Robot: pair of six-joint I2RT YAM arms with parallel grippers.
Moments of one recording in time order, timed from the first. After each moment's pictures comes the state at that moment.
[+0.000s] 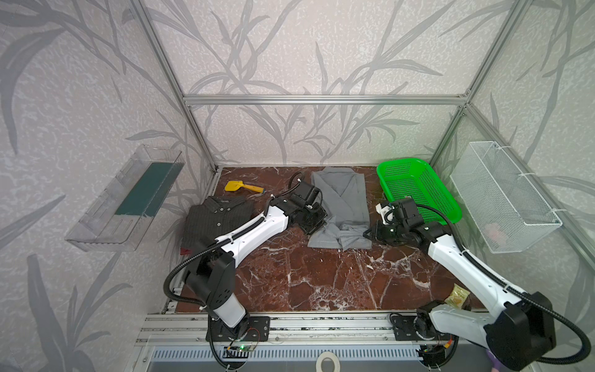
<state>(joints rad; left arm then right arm) -0.62 1.67 1.36 -0.64 0.28 -1.24 0.35 1.22 0.91 -0.60 -0.44 0.63</state>
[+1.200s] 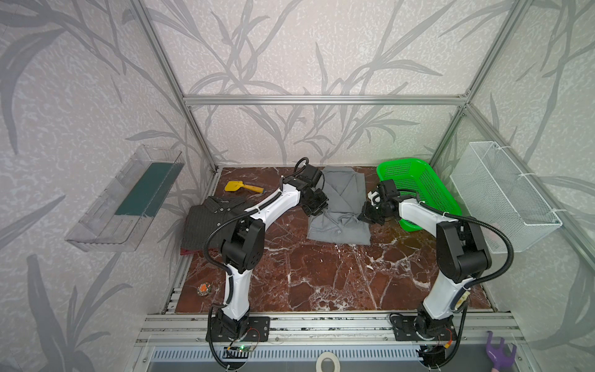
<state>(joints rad) -0.50 2.02 1.71 -0.77 0.30 -1.11 0.24 1.82 1.22 -0.48 -0.41 0.57</state>
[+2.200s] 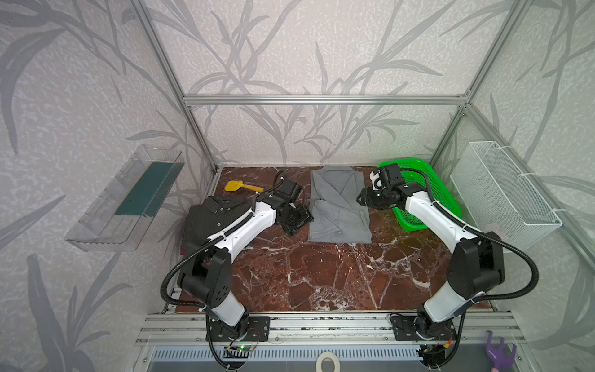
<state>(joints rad) -0.48 1.61 1.23 -0.78 0.29 -1.02 0.31 1.67 1.39 -0.66 -0.24 0.48</state>
